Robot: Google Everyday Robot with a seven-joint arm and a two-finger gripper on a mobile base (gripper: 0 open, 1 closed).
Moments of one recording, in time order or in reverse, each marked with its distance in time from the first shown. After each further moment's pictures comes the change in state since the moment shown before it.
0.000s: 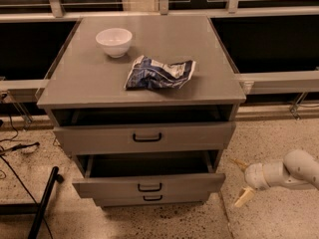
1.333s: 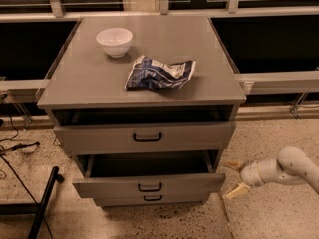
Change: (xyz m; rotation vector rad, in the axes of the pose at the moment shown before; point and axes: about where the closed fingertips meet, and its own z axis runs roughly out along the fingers) arm 0.004 -0.012 0.018 -0.025 -0.001 0.021
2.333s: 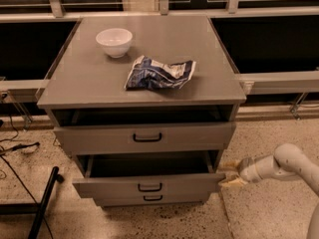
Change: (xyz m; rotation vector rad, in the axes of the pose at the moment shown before) arm 0.007 -0.019 0.008 0.006 0.003 0.002
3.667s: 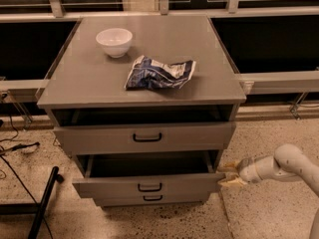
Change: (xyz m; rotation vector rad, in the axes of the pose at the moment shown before) arm -0.005 0.002 -0.001 0.004 -0.014 -0.004
